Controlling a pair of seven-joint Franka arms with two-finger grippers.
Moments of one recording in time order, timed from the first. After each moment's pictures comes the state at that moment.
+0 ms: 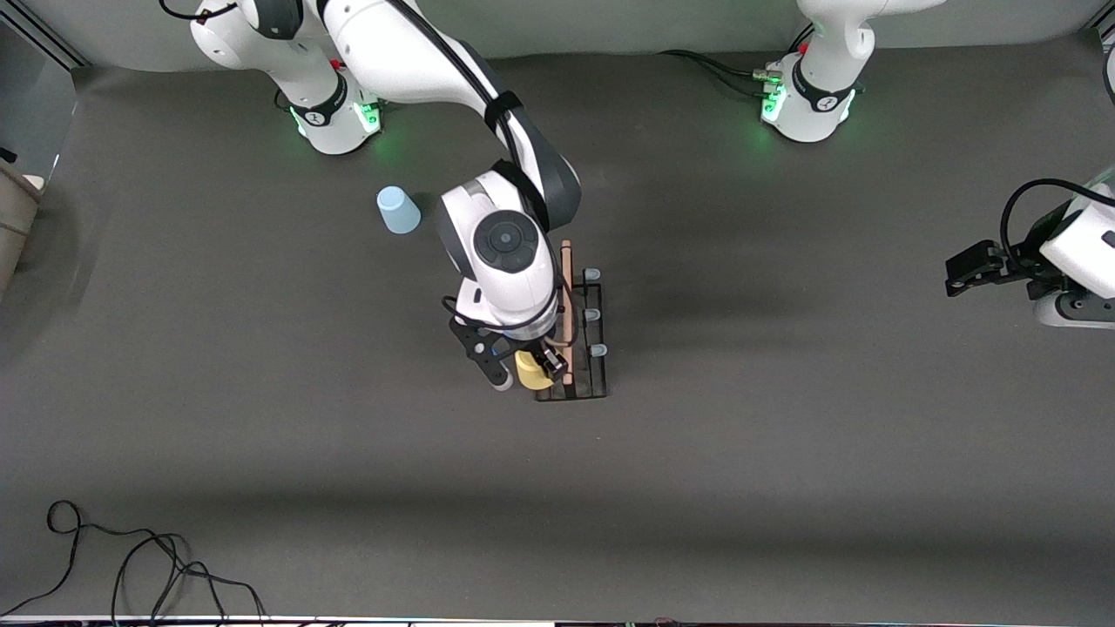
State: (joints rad) left arm 0.08 0.09 -0.12 -1.58 0.02 1.66 0.03; right arm 1.03 0.83 -0.52 -1.25 0.37 2.04 1.44
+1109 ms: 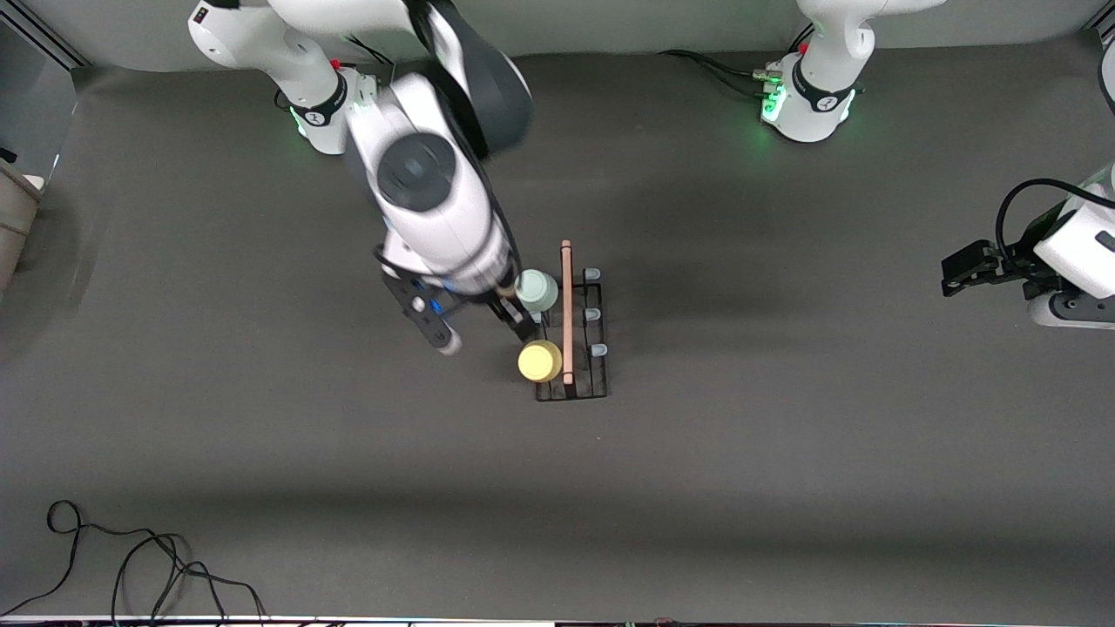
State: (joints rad) left arm 0.08 0.09 -0.12 -1.58 0.02 1.66 0.03; right arm 0.96 0.58 -0.54 -1.09 0.36 1.57 1.32
